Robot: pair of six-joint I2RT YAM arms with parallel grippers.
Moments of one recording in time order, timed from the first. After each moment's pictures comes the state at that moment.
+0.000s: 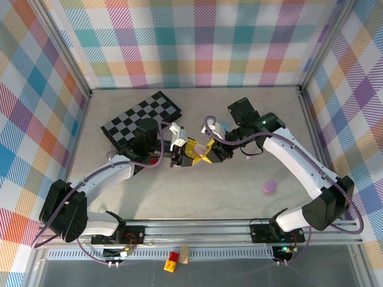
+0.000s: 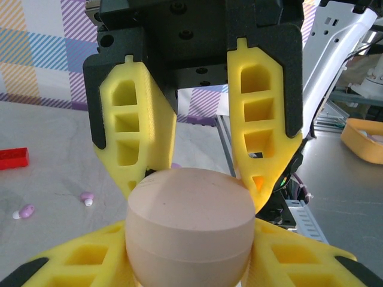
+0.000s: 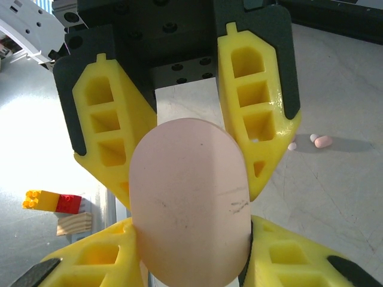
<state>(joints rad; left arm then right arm) -0.55 1.33 0.84 0.22 1.07 0.11 0.59 1.42 1.43 -1.05 -0.75 -0.49</state>
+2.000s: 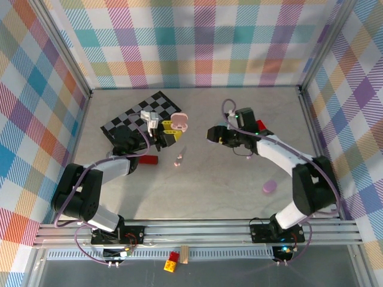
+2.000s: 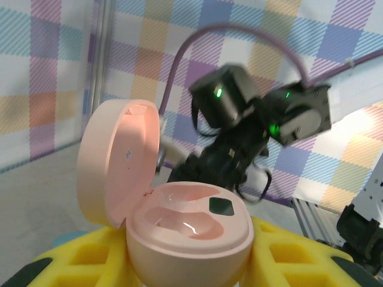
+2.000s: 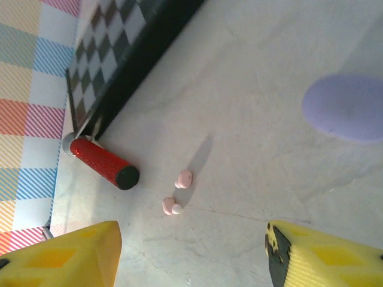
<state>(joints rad) -0.26 1.50 0.64 1.15 1.01 -0.45 0.44 1.59 1.01 -0.17 -0.51 0.64</state>
